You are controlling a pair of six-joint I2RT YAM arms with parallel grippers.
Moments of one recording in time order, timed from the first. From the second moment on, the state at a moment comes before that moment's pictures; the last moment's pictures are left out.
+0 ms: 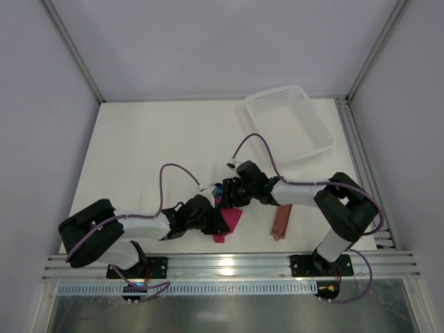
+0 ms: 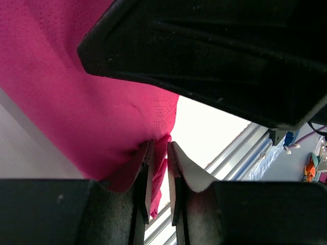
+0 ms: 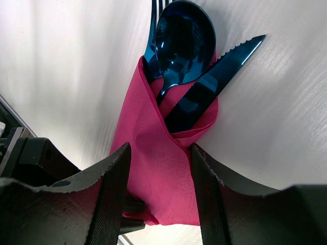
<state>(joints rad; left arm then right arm) -1.00 1.40 0.39 0.30 0.12 -0.94 0.78 1.66 0.77 0.05 -0.30 0.58</state>
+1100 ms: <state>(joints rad) -1.01 1.40 0.39 0.30 0.11 -0.95 0.80 1.65 0.76 0.06 -0.24 0.64</state>
